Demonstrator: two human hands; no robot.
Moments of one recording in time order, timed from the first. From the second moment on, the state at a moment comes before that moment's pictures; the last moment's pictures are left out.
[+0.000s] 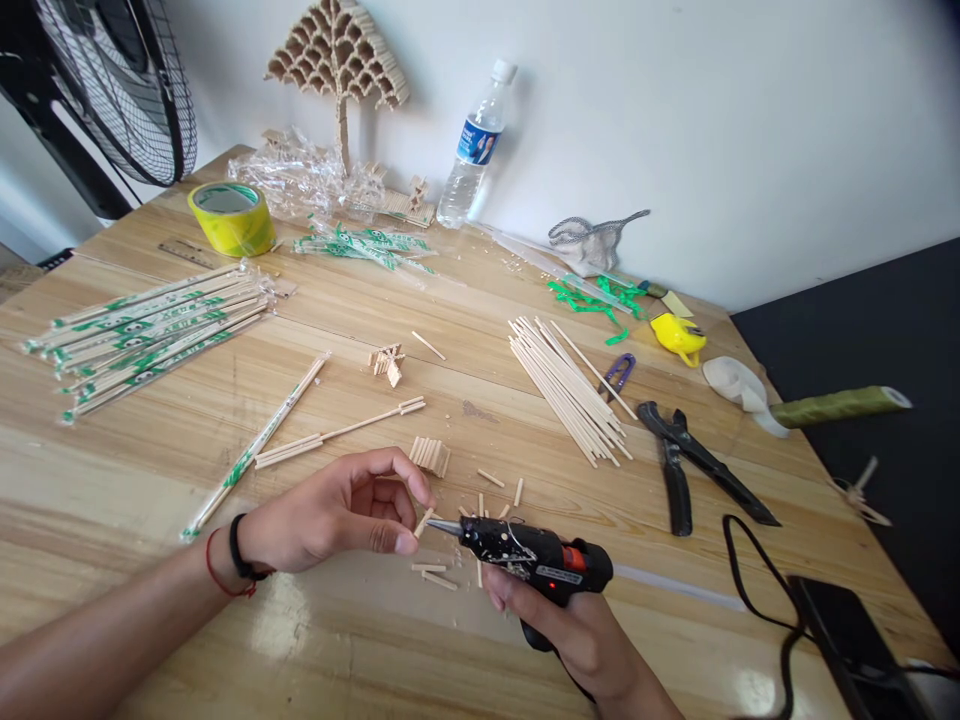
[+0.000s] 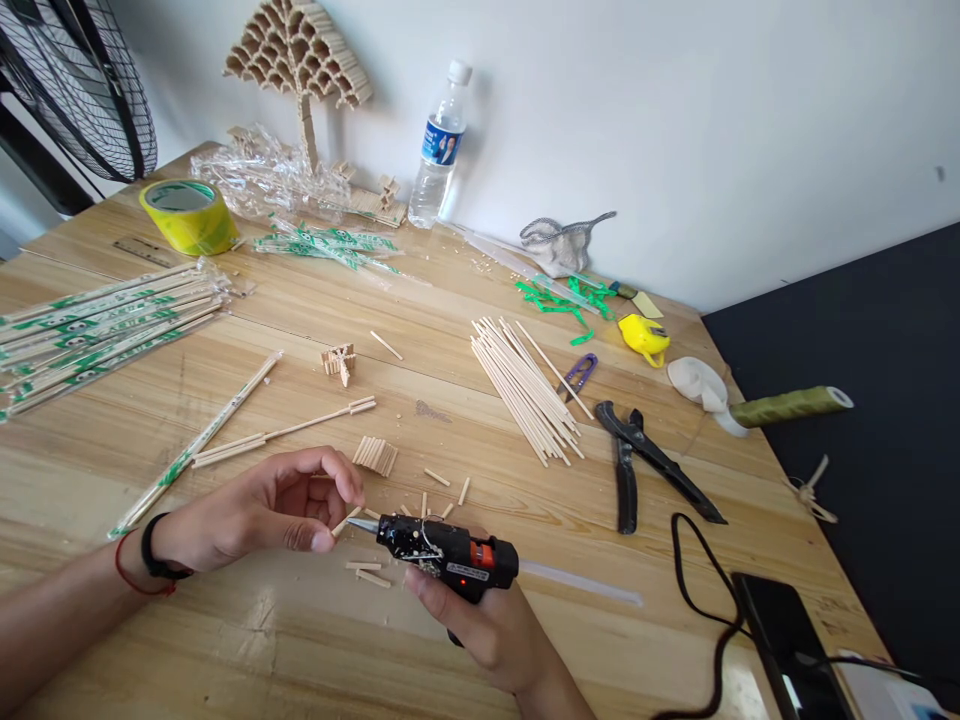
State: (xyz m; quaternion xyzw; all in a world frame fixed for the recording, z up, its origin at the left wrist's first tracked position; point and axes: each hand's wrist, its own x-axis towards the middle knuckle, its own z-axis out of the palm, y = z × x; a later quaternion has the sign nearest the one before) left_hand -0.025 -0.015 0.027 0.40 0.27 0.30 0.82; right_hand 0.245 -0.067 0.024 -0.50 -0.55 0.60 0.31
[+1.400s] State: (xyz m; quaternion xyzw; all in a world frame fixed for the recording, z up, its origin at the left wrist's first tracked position) left_hand -0.029 -0.013 0.033 0.44 0.28 0.30 0.80; right_hand 0.254 -0.065 0.009 -0.47 -0.59 0.58 0.31
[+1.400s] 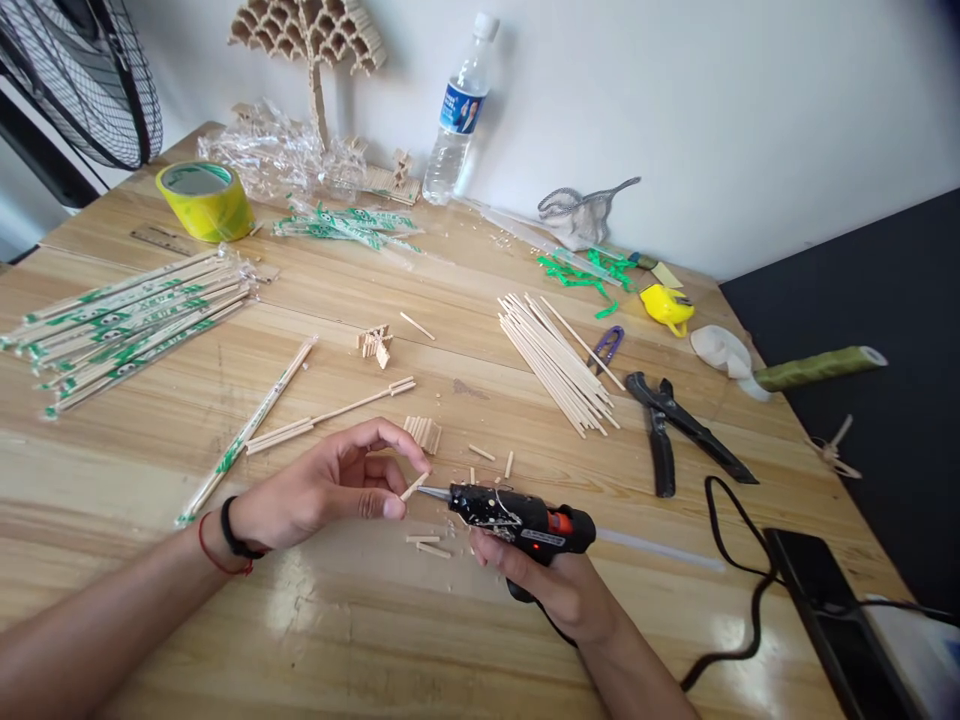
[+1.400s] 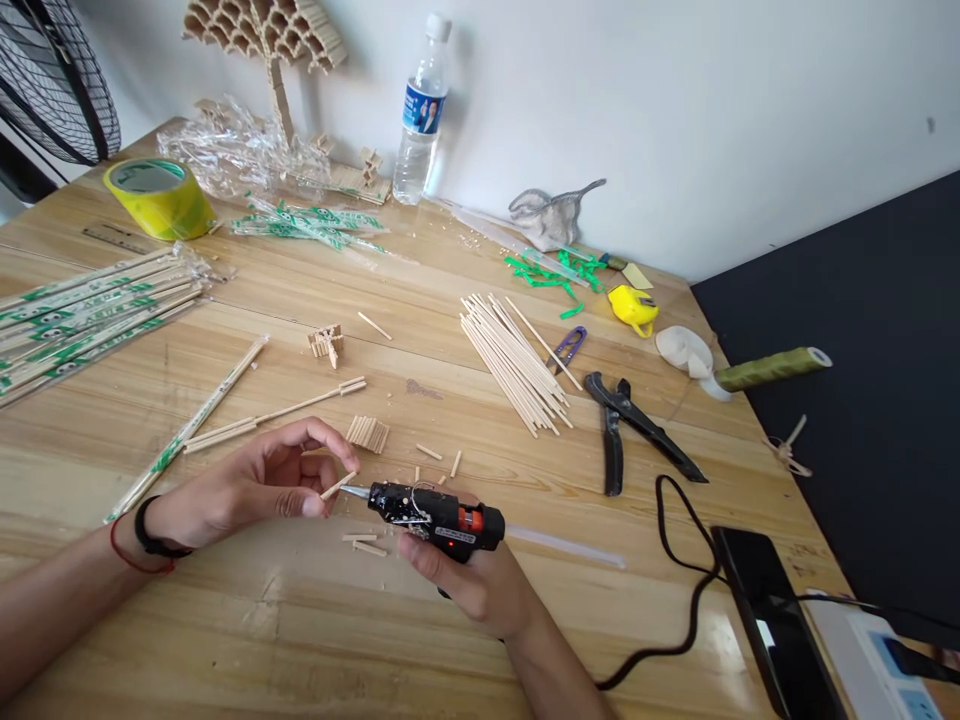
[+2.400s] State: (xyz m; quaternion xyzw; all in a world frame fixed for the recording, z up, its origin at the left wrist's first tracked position) left_hand -0.028 -0.013 0.022 0.43 0.25 0.31 0.81; right_hand 0.243 -0.067 0.014 -0.52 -0.64 0.45 0.34
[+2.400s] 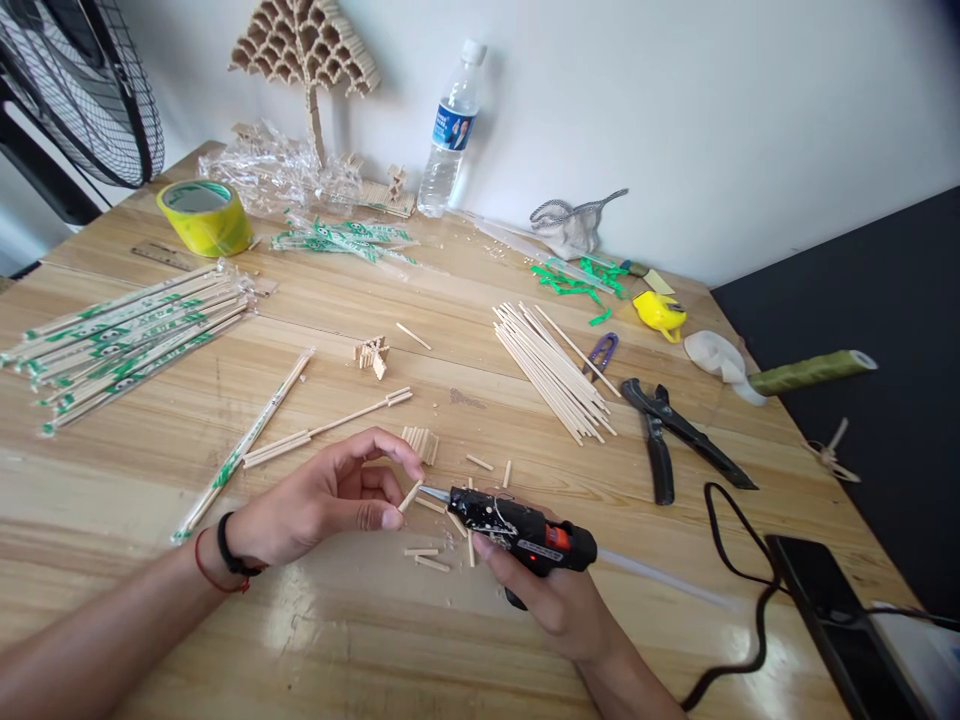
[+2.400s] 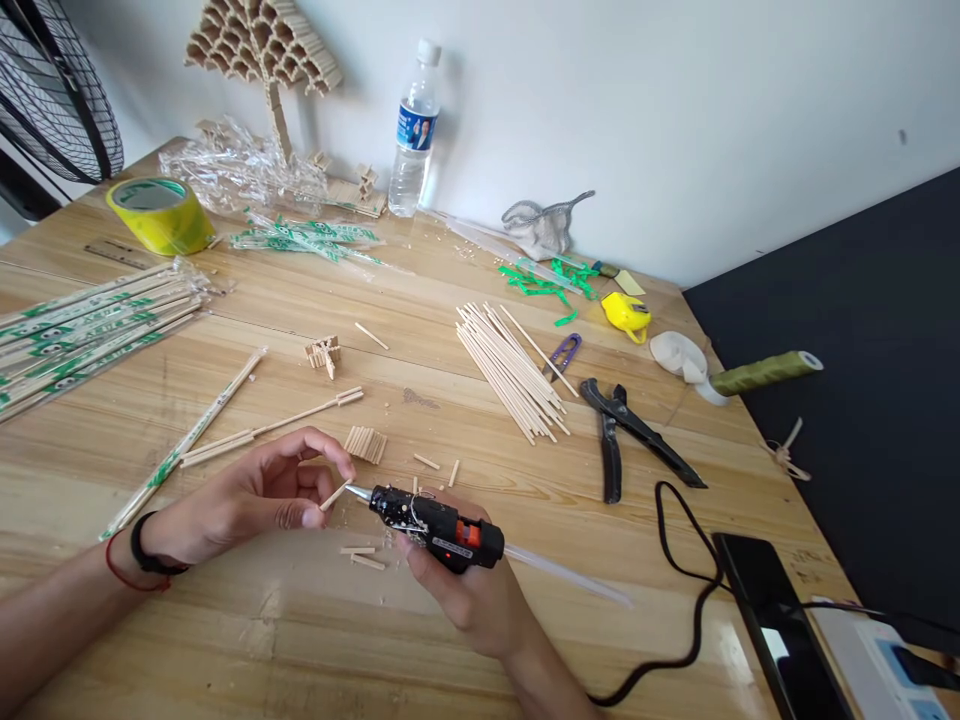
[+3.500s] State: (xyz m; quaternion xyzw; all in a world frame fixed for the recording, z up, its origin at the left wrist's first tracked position) left_hand -0.027 -0.013 0.026 0.42 0.26 0.33 0.80; right_hand 0.241 -0.060 0.021 -0.50 -0.66 0.46 0.33
